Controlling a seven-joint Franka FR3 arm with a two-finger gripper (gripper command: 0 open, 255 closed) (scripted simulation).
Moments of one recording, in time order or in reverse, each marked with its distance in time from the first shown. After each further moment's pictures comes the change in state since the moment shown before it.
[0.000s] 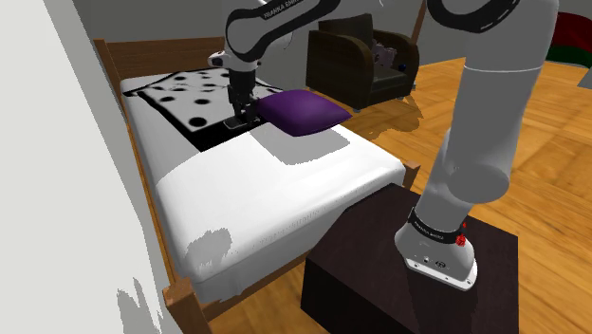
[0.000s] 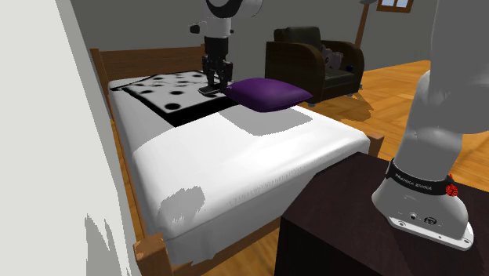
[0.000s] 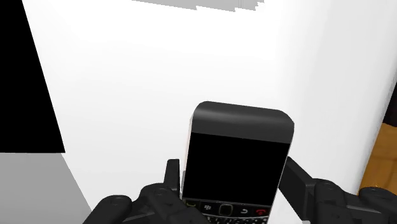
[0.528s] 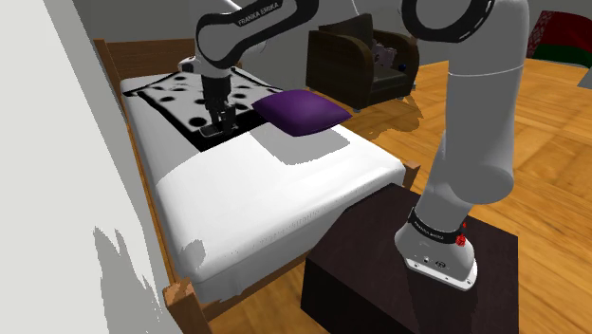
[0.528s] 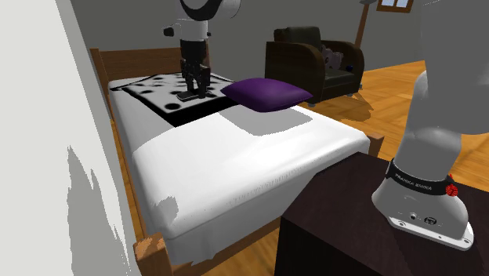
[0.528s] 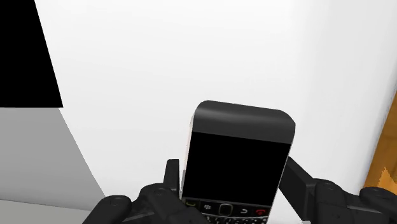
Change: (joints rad) arm 0.073 0.132 0.038 0.169 -0.021 -0.036 0.117
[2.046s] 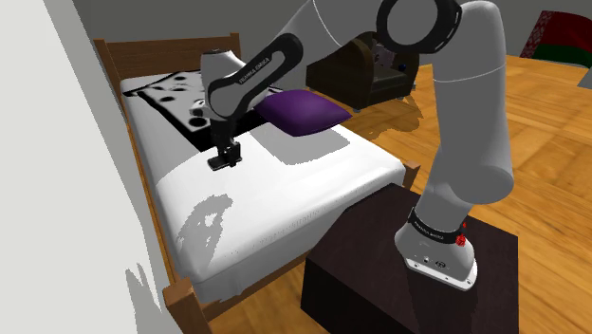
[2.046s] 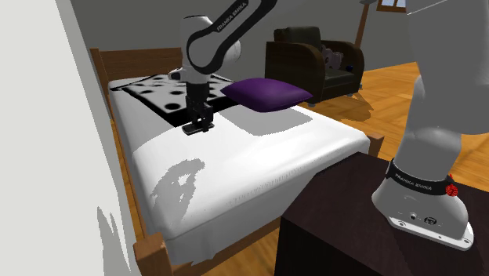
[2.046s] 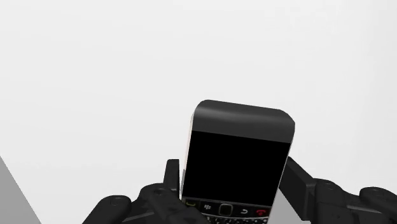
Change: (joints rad) arm 0.001 0.128 -0.004 -0.133 -0.007 0.262 0.004
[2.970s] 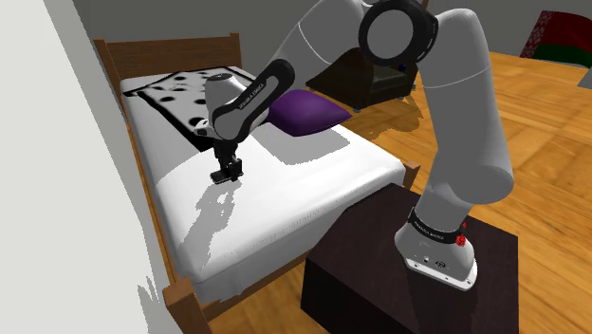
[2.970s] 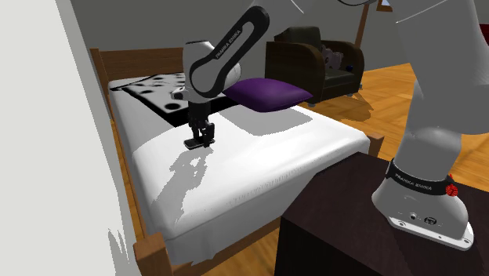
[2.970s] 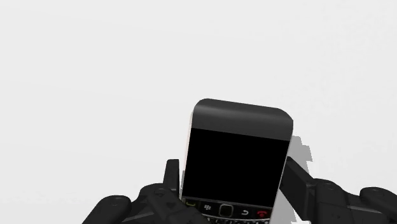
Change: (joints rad) arm 0.003 0.104 -0.004 -0.015 -0.006 0.121 0.005
